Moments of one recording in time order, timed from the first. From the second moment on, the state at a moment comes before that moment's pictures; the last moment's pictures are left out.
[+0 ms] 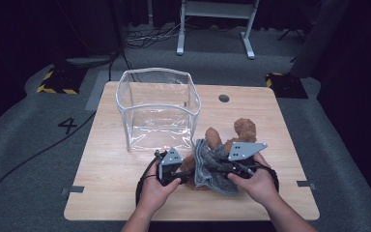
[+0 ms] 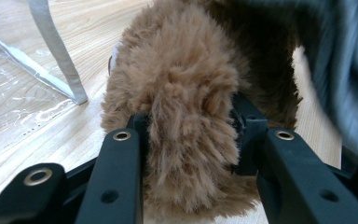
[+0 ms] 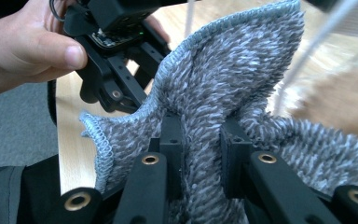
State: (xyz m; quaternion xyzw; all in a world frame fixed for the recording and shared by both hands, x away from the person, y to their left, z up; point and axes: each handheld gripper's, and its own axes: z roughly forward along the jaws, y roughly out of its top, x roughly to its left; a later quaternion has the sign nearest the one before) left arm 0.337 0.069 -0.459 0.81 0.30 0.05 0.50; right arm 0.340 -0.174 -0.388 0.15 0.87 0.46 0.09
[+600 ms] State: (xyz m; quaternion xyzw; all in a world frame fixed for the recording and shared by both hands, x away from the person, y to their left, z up) left arm 0.339 0.074 -0.459 0.81 0.30 0.06 0.50; right arm 0.351 -0.207 -0.398 0.18 0.87 0.43 0.13
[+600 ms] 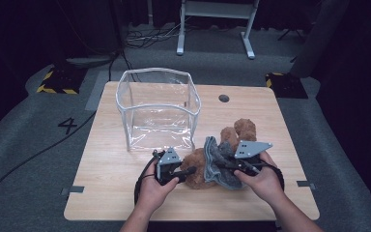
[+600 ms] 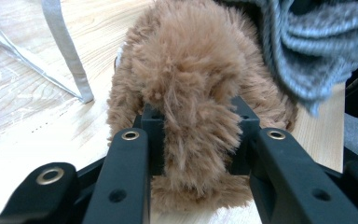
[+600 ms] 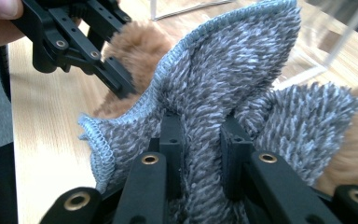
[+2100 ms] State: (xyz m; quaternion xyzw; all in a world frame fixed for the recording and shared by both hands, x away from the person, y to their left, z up) left arm 0.348 0.079 -0.464 0.80 0.33 0.05 0.50; right arm 0.380 -0.342 -0.413 0.34 0.84 0.37 0.19
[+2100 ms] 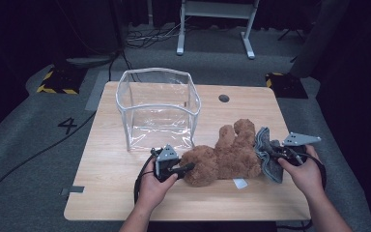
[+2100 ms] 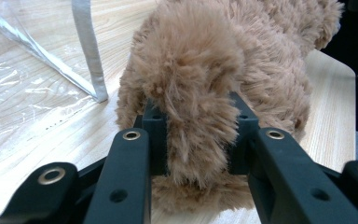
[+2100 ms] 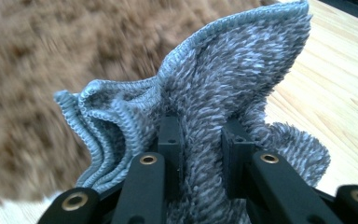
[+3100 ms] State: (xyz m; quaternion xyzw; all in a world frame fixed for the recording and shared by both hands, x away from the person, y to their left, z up) left arm 0.347 0.080 -0.465 0.79 0.34 0.06 0.50; right arm 0.345 -0.226 -0.397 0.20 0.87 0.43 0.14
